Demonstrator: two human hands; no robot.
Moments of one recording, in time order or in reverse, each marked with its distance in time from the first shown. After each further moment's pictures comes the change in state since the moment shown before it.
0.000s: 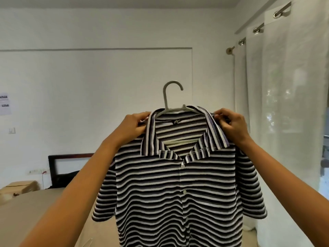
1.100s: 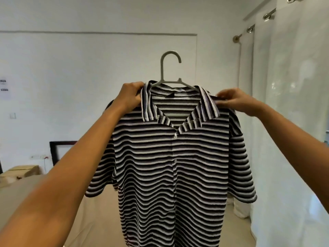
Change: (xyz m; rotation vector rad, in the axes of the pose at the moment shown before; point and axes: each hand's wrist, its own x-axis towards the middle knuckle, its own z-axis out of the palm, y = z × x) left_hand 0.043 -0.008 -0.020 0.252 0.202 -0.017; right_hand 0.058 -0.004 -0.021 0.155 -0.593 0.204
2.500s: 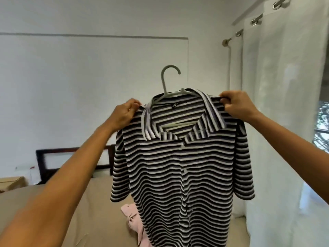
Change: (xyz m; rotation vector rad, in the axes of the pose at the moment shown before) left_hand -0.018 -0.066 0.023 -0.173 -0.142 -0.070; right_hand -0.002 -0.018 0.030 -0.513 0.470 -0.081
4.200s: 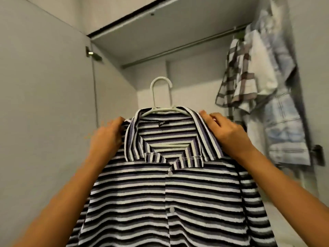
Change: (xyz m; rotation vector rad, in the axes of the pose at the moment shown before) left_hand -0.347 1.194 0.158 -1.858 -0.267 1.345; right_hand -0.526 -0.245 -0.822 -2.767 -0.294 0.708
